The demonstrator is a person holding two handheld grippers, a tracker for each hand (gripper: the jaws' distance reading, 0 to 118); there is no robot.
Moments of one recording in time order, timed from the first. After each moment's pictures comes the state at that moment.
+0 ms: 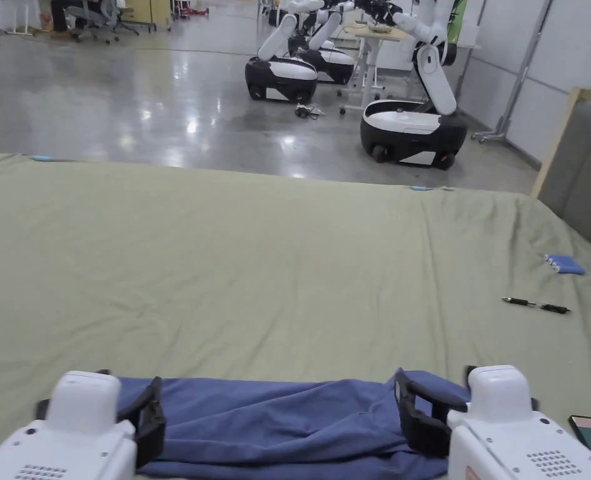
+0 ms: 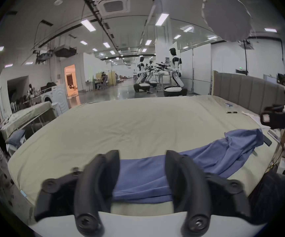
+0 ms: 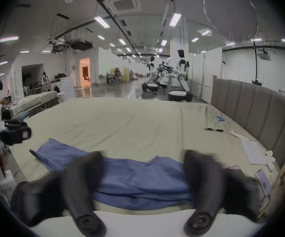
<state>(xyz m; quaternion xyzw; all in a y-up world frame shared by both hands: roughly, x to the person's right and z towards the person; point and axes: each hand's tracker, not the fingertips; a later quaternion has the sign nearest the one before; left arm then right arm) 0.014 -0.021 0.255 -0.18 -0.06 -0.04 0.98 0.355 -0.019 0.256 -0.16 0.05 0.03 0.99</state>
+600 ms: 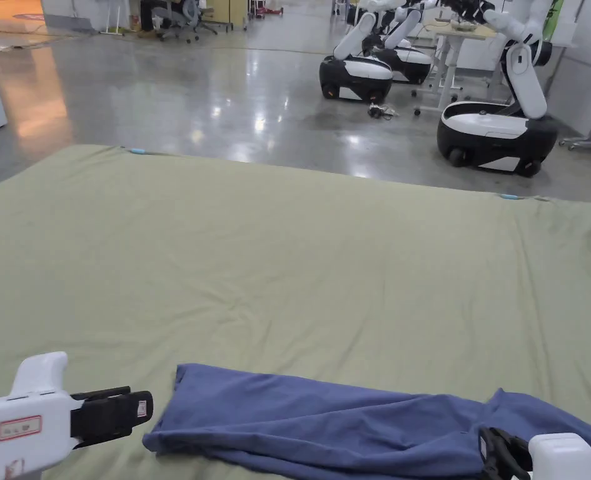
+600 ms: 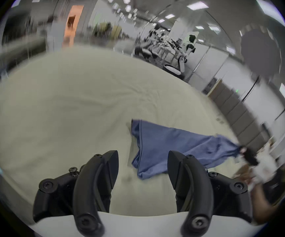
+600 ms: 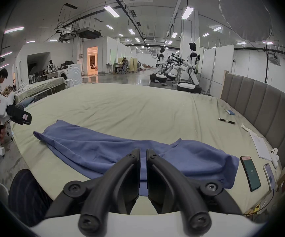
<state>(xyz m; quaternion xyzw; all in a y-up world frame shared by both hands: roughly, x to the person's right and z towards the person) -0.229 -0.067 0.203 -0.38 -0.15 0.25 0.88 0.311 -0.053 0.259 -0.22 0.06 0.06 0.97</state>
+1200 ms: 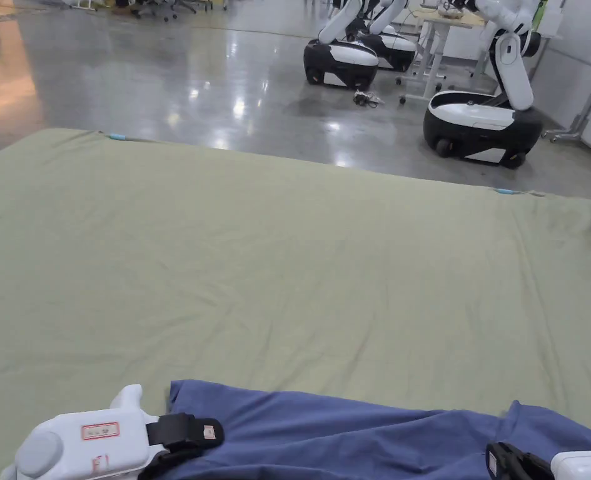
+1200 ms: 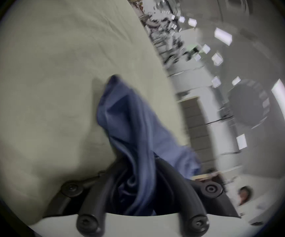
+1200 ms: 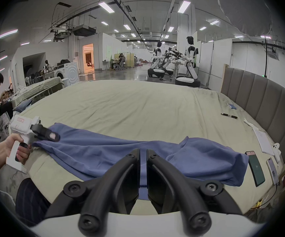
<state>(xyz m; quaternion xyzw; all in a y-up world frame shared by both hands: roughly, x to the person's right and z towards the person) -0.179 -0.175 0.100 -0.46 -0.19 0.38 0.78 0.288 -0.050 0.237 -0.25 0.05 0.04 0.97</state>
